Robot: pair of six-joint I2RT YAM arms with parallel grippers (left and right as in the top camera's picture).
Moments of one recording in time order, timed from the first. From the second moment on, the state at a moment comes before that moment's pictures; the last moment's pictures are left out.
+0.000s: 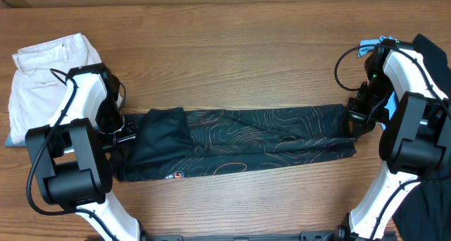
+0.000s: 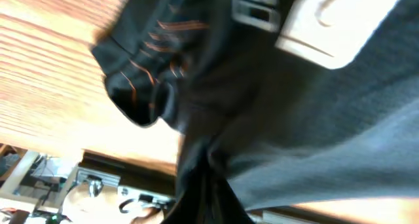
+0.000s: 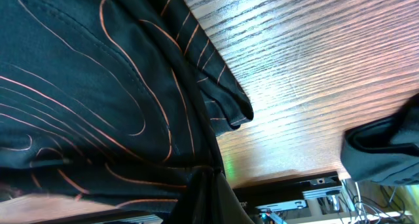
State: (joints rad) left arm 0.18 1.95 1.35 -1.45 -0.05 -0.26; right arm -0.23 2.16 1.64 -1.60 -0.02 0.17
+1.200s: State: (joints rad) left arm 0.18 1.95 1.27 -1.34 -0.05 -0.27; right arm -0.30 2.14 1.41 -1.36 -0.02 0.22
